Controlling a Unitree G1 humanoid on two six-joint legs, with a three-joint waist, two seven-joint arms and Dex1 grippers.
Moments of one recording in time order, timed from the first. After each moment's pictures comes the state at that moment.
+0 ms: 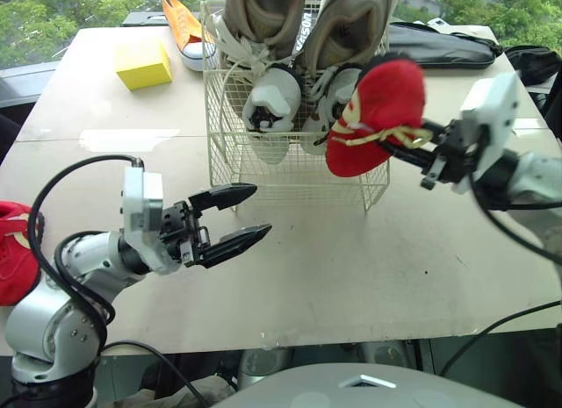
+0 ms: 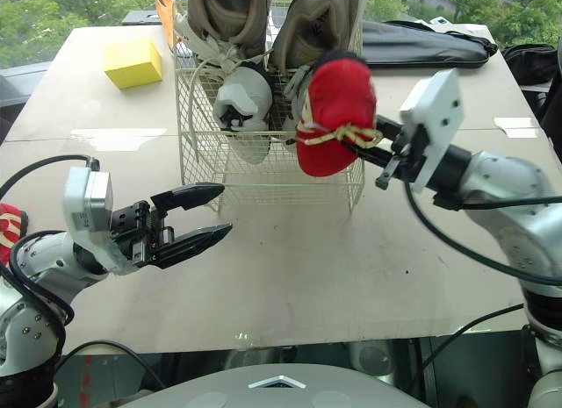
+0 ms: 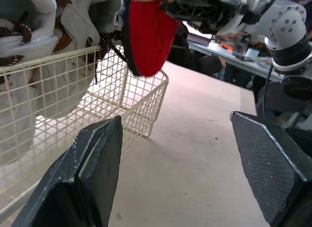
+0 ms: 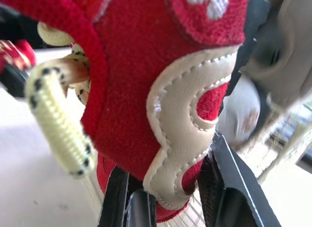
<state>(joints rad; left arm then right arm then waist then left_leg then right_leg) 0.16 0.67 0.40 -0.64 -0.88 0.51 -1.00 -0.37 -0.76 0.06 -0.59 0.66 0.54 0.48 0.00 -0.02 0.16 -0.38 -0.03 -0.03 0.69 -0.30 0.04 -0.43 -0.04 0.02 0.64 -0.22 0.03</state>
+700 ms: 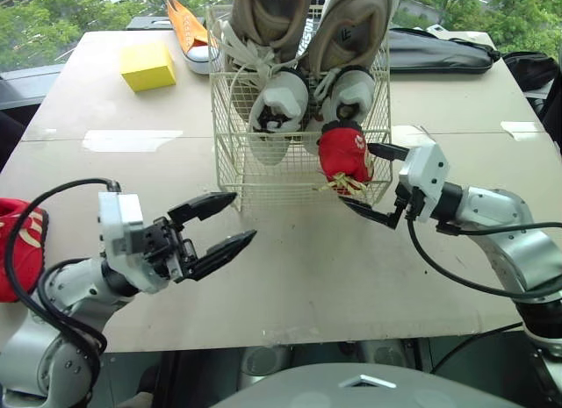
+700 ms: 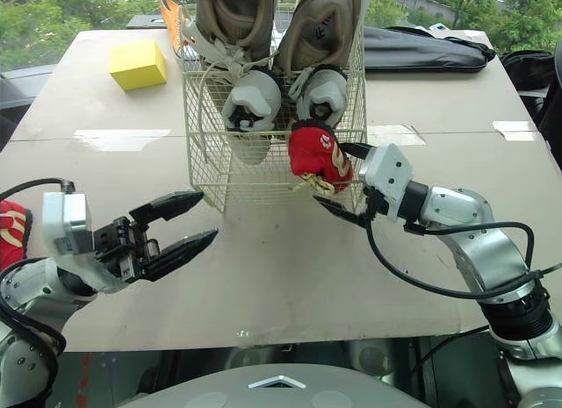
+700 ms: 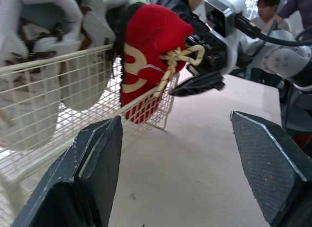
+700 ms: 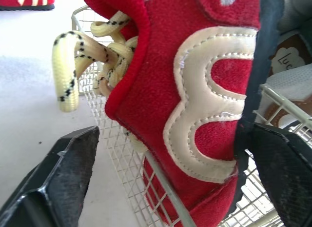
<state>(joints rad) 0.30 0.64 0.47 -0.64 -0.90 0.41 -0.94 -0.24 -0.68 0.13 -0.48 0.40 0.33 0.71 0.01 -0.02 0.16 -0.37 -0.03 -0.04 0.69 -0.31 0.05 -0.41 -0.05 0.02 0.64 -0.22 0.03</state>
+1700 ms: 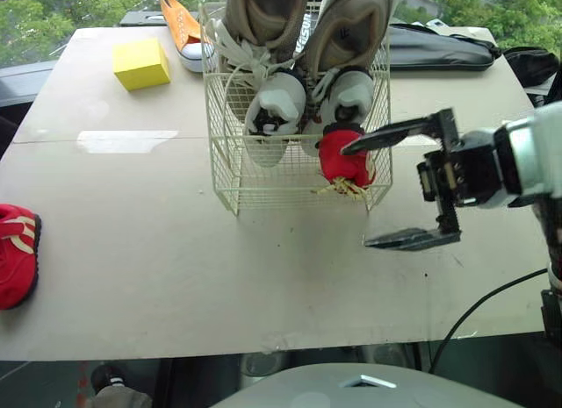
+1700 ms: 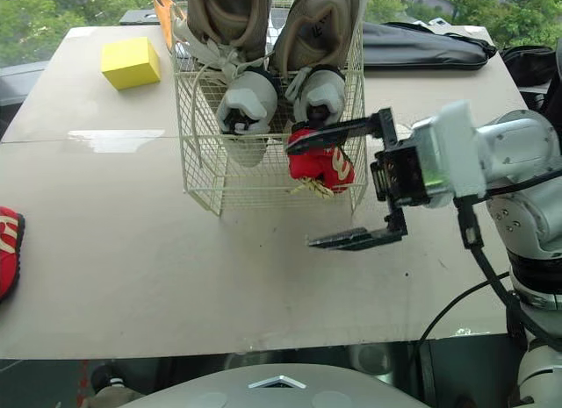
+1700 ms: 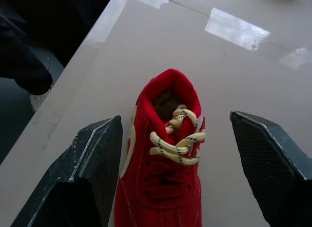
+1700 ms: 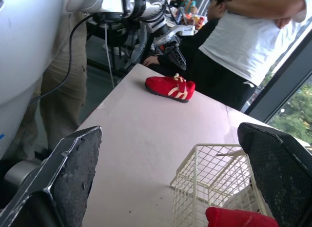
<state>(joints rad) 0.16 1.36 0.85 0.97 -0.58 0.60 -1.00 -0.60 -0.74 0.04 -0.52 0.77 0.31 1.29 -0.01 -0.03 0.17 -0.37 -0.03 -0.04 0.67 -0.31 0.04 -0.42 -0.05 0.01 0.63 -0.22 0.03</state>
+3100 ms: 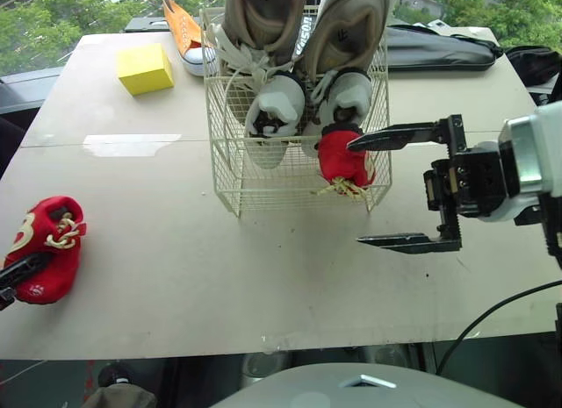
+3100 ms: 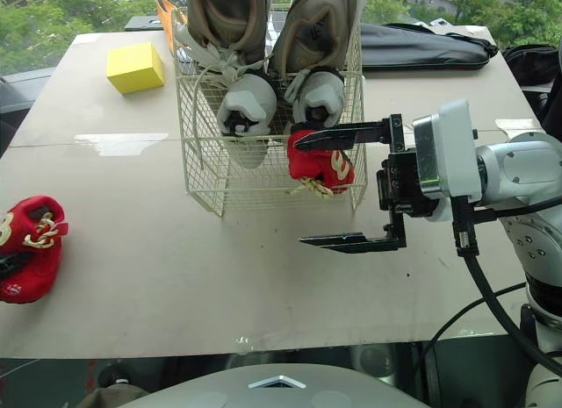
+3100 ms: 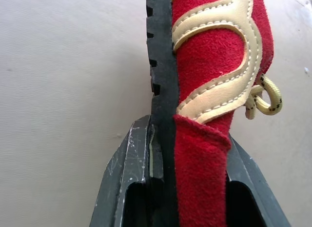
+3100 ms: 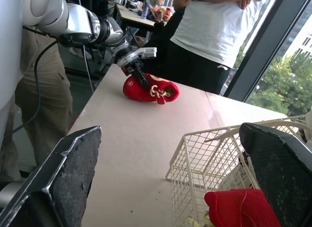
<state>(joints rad) 0.04 1.12 0.71 0.92 -0.52 0.58 -1.31 -0.52 -0.80 -0.05 -0.64 0.87 0.50 1.06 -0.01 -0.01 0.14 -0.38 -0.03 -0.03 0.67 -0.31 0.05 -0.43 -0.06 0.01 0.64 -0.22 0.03</state>
